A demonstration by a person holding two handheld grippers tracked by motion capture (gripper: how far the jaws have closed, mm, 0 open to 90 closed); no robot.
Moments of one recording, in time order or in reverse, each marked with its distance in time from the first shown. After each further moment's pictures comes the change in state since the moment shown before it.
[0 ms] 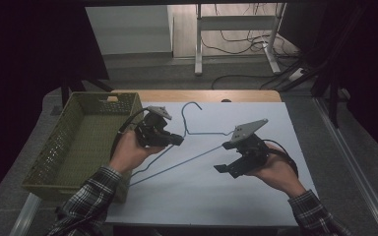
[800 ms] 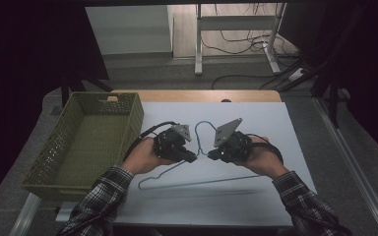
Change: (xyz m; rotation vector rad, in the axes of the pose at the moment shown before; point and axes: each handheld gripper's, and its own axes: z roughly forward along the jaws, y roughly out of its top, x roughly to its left) left arm -0.020 0.003 0.056 0.159 -0.128 0.280; right arm -0.011 0.020 0.036 0.138 0.031 -0.293
